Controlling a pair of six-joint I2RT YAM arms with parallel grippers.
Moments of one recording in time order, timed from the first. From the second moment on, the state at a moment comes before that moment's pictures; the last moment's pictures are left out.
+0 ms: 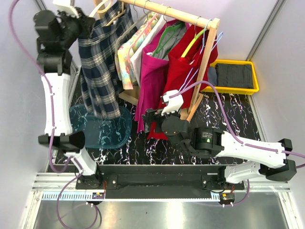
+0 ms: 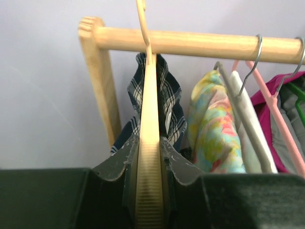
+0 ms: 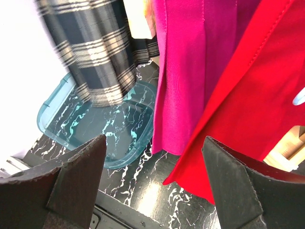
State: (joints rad) left arm 0.01 1.75 2.38 -0.50 0.38 -0.05; right arm 1.38 1.27 1.39 -0.43 0.87 0.53
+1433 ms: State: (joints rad) left arm -0.15 0.85 2.39 -1.40 0.20 0.33; right arm 1.15 1.24 1.56 -0.07 0.52 0.07
